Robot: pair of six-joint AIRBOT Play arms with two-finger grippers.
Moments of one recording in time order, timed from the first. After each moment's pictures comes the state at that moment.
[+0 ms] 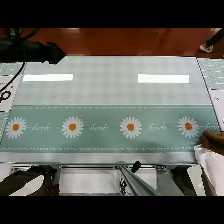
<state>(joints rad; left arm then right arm) -0.12 -1.15 1.38 1.18 -0.97 -1.31 -1.22 -0.81 1.37 -1.60 1.84 1.54</state>
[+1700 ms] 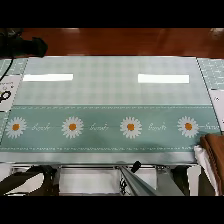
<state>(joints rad) 0.00 -1.22 1.38 1.31 -0.86 -1.27 -1.24 -0.71 1.11 -1.60 1.57 1.30</state>
